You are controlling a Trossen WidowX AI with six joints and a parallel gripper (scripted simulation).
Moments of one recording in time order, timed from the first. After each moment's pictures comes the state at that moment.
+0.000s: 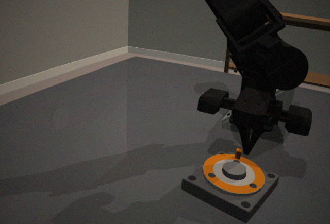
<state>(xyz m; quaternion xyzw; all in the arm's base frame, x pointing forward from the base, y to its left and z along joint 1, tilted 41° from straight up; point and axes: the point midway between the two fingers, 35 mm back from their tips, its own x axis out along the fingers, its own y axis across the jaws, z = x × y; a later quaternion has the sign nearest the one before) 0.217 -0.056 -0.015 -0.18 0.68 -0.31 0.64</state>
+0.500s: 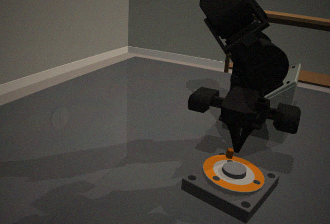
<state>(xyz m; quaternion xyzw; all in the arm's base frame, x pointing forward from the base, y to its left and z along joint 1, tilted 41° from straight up) 0.213 -0.071 -0.005 -0.19 0.68 -0.30 0.64</state>
